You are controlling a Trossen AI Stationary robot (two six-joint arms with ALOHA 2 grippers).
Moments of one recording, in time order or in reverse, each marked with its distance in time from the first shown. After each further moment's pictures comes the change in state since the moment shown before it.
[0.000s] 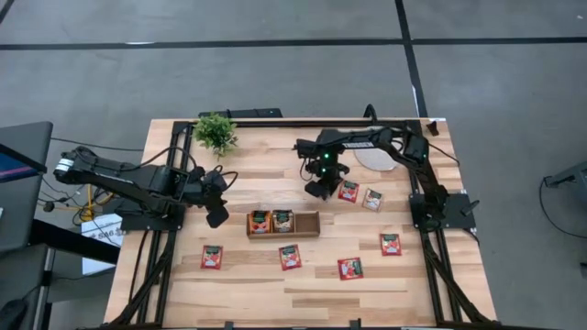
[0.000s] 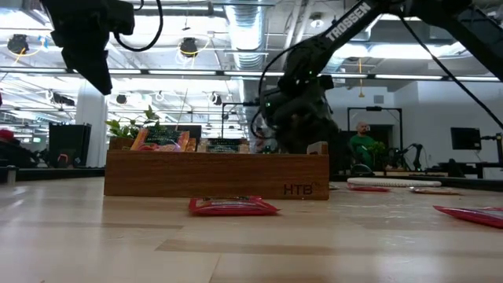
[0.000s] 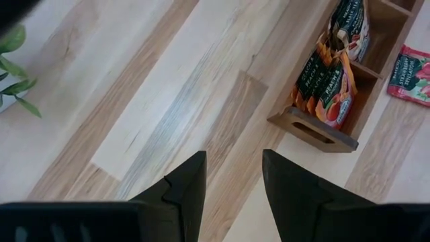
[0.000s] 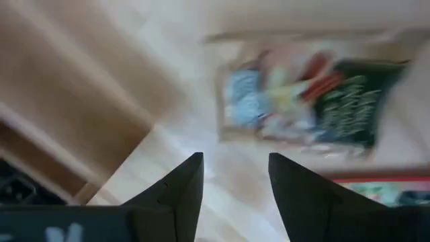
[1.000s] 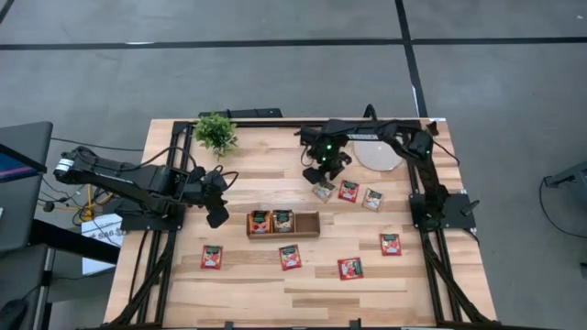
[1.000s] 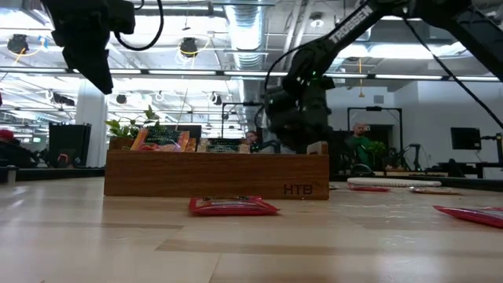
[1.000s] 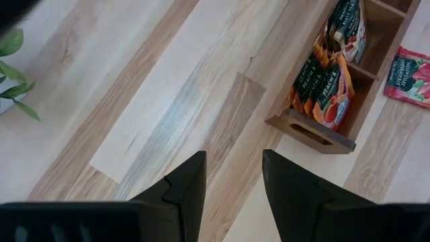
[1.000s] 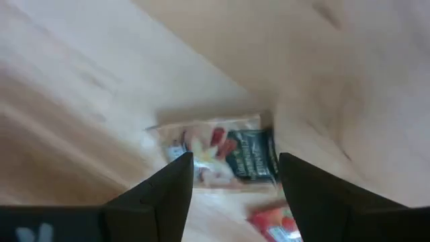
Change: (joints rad) left arm 0.000 0.000 0.000 0.008 0.000 0.007; right arm -0.086 -0.022 0.003 0.066 0.138 0.152
